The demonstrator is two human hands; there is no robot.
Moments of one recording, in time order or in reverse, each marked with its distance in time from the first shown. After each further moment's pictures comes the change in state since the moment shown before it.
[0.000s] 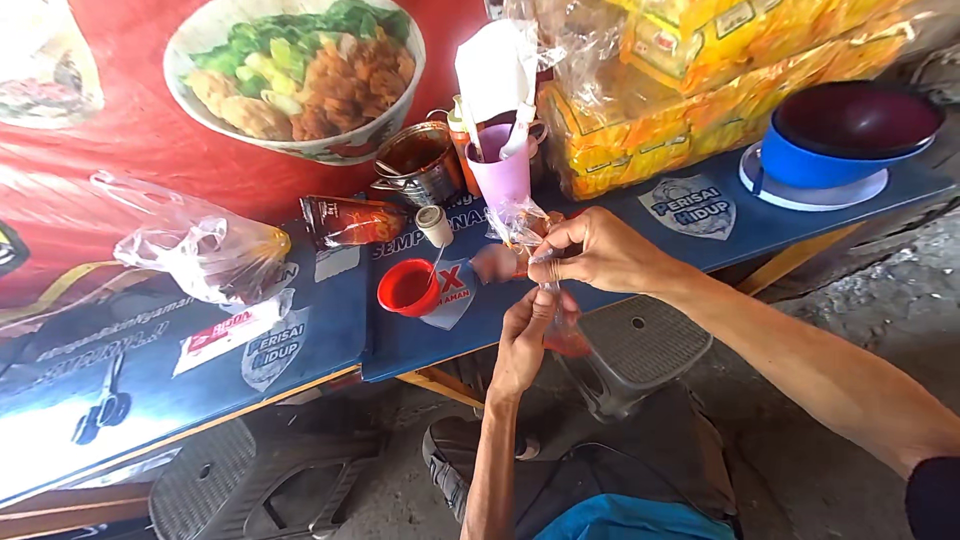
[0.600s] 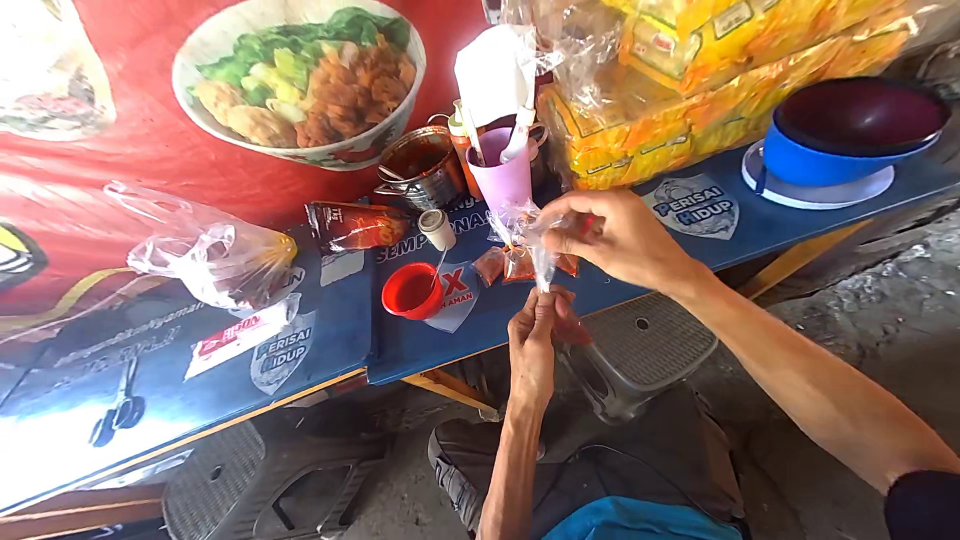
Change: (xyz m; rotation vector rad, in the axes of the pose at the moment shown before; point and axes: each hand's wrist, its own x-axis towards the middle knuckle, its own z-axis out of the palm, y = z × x) left_hand -0.003 0.001 0.023 0.030 0.337 -0.103; right_hand -0.004 0.007 -0.008 -0.153 0.266 -0.116
